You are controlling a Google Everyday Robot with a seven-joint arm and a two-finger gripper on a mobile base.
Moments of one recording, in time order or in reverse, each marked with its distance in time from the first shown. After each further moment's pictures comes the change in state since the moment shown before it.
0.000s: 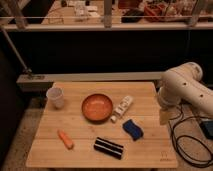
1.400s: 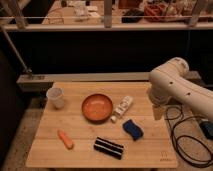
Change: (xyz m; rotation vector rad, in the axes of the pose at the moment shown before) arm -0.045 -0.020 -0.017 0.070 0.070 -0.181
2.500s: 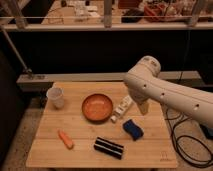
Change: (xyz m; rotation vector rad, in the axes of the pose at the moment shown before) arm -0.066 -0.028 -0.010 0.068 0.063 -0.287
